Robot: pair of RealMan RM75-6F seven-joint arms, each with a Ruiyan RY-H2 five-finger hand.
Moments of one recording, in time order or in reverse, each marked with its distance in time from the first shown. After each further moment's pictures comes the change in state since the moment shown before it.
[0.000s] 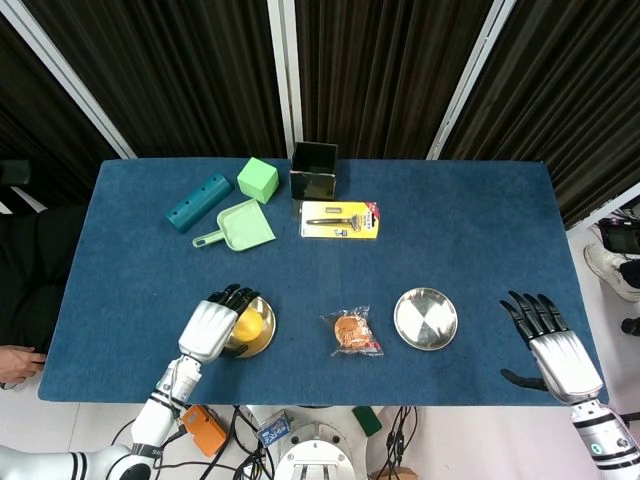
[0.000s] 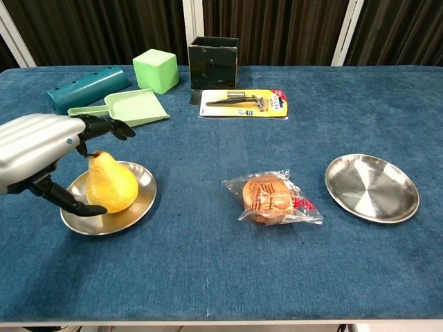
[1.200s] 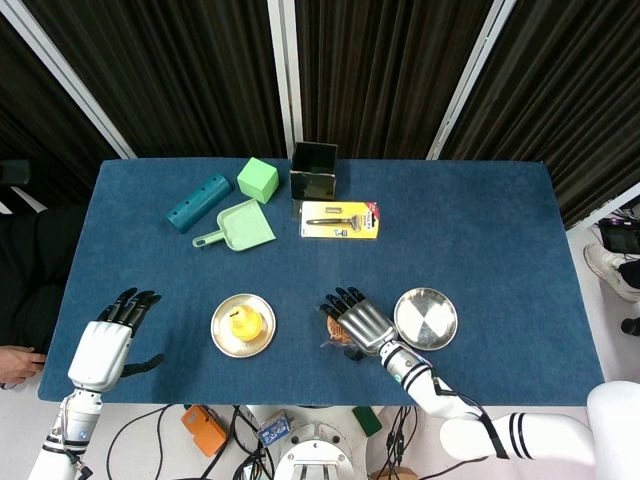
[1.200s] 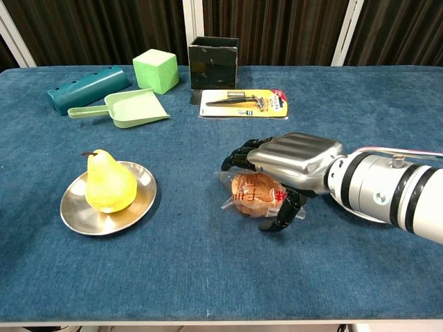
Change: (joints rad) left arm 0.273 0.305 0.069 -0.034 0.197 0.253 -0.278; right arm 0.569 -0.558 0.194 -0.083 0.685 -0.572 -0.748
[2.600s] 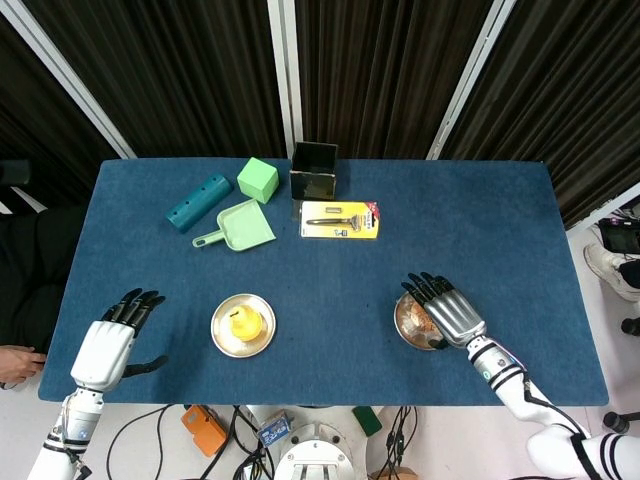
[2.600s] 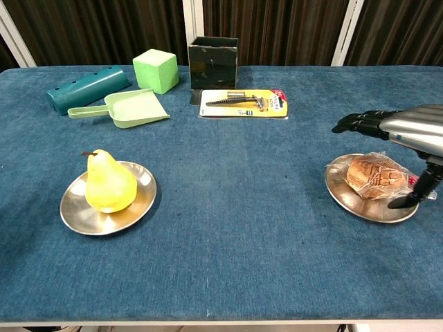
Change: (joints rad) left arm 0.028 0.010 -0.039 0.014 0.048 -0.050 -0.059; right arm -0.156 0.370 -0.153 0.002 -0.308 0.140 0.421
